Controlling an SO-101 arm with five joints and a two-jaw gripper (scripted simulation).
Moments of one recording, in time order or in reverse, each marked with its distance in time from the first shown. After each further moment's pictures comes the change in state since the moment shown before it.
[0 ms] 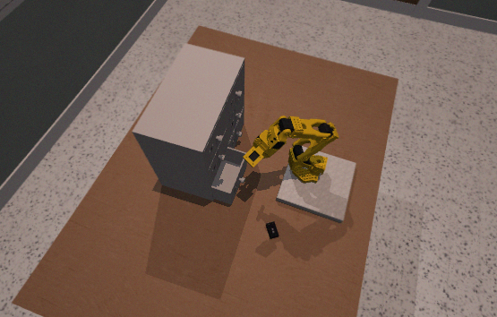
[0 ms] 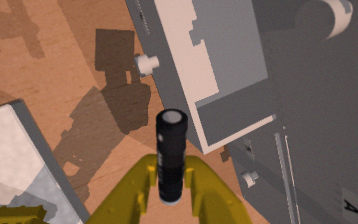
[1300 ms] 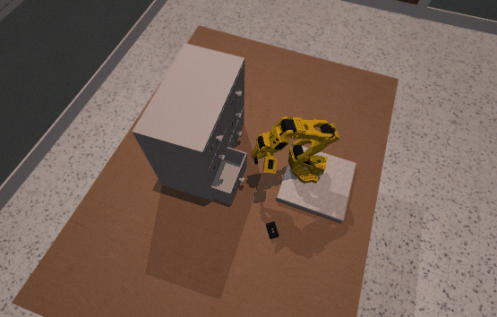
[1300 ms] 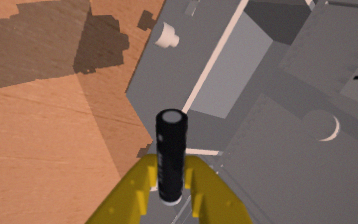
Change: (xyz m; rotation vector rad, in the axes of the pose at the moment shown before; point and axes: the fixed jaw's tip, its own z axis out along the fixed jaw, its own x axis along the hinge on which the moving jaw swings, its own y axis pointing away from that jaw) arm 0.013 0.004 0.001 -0.004 0.002 -0.812
